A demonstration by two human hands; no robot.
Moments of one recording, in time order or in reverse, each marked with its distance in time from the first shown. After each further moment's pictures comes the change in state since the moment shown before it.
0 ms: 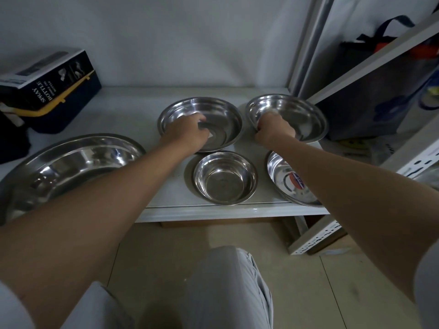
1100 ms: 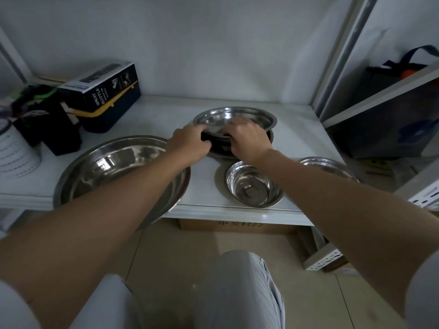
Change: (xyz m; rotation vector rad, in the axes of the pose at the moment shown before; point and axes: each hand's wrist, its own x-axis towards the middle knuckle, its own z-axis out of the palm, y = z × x) left_hand -0.036 -0.049 -0.038 0.023 0.024 -0.055; right_hand -0.056 -0.091 0.021 -0.079 0.242 -0.772
